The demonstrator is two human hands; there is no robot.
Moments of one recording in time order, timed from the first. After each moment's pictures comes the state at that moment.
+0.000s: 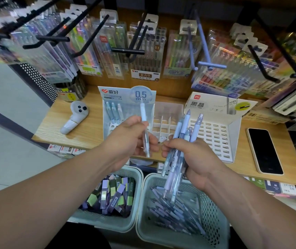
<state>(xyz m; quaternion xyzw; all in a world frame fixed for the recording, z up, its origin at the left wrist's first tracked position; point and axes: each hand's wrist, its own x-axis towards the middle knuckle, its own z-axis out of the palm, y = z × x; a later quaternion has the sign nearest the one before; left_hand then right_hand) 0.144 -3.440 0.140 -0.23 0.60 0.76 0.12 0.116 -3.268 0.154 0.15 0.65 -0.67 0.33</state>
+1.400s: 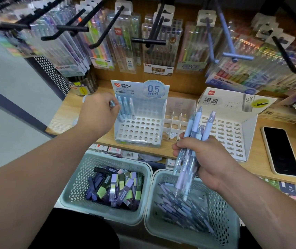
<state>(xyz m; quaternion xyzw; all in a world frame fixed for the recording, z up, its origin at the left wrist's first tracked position) 0.130 -3.542 0.119 -0.17 0.95 0.21 -0.15 0.121 -3.271 0.153 0.14 0.67 -0.65 0.33</state>
